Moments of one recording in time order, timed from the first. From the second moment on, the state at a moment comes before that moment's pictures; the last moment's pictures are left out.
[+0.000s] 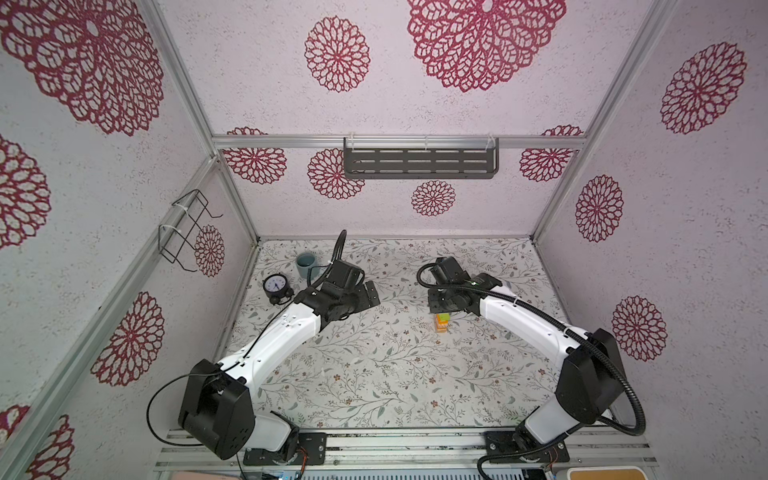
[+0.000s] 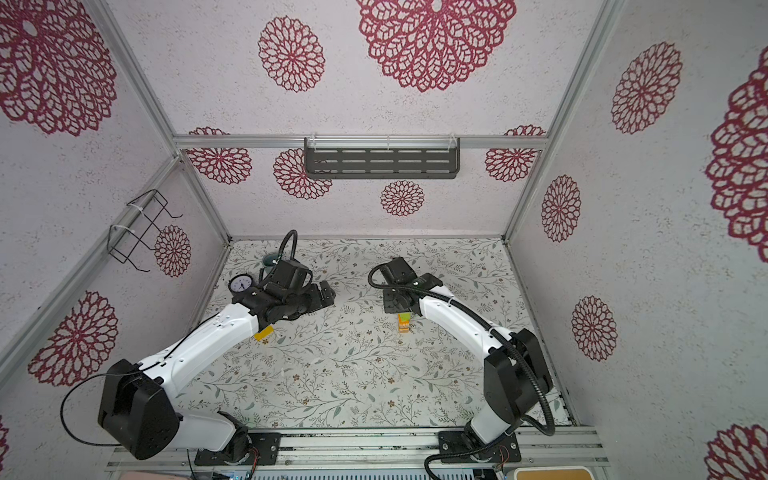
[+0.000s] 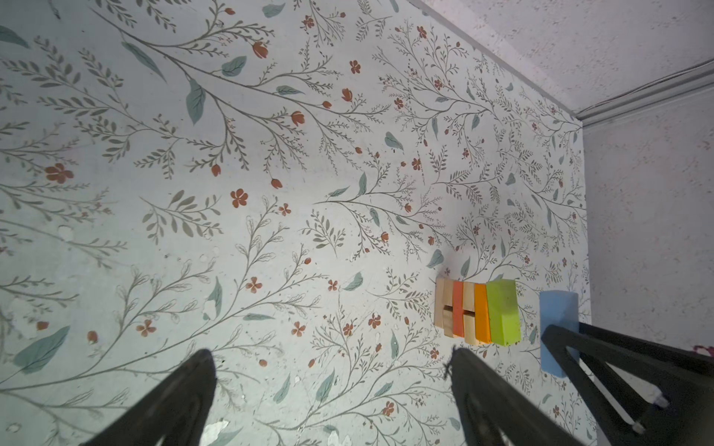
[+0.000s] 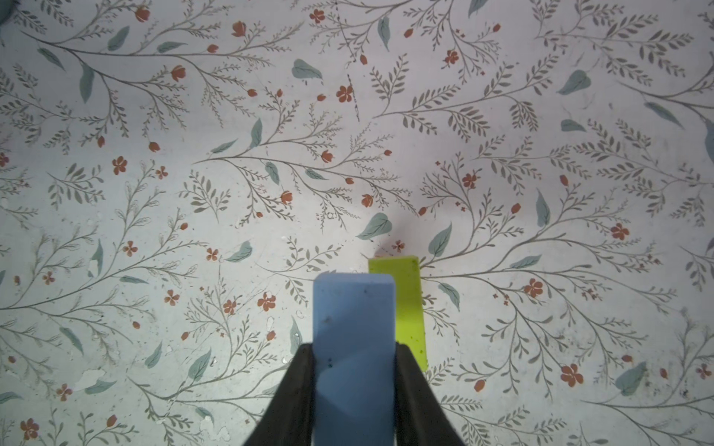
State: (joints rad) left arm -0.52 1.44 1.13 -0.55 -0.04 -0.78; right arm 0.63 1.59 1.31 -0.76 0.19 0.44
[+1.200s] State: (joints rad) left arm -0.52 1.49 1.13 -0.55 -0.04 -0.79; right arm 0.57 1.64 1.28 -0.75 0.13 0.39
